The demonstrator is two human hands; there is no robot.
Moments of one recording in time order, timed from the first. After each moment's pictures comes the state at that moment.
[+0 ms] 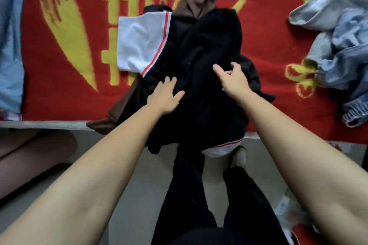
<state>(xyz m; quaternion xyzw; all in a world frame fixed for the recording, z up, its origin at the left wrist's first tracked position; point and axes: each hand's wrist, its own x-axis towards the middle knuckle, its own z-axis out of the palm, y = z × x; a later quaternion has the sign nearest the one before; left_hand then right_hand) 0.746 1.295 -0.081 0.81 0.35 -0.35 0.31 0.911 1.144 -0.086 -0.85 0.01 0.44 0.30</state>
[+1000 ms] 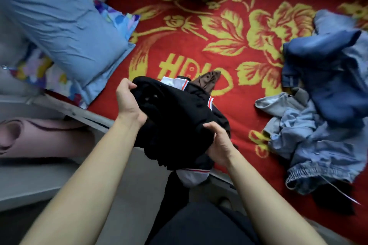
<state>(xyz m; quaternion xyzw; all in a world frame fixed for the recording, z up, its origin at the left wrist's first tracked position) 0.747 1.205 0.261 0.28 0.51 0.39 0.72 0.886 1.033 0.132 -0.47 0.06 0.71 0.53</state>
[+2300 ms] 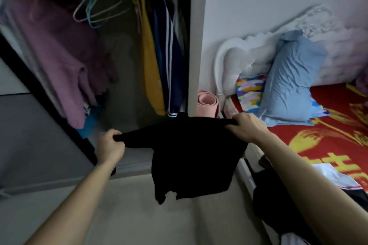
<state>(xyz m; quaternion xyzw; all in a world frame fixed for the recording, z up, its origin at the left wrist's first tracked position) -0.023 0.790 0.327 0.24 0.89 0.39 0.08 0.318 1.015 0.397 -0.48 -0.87 0.12 0.04</state>
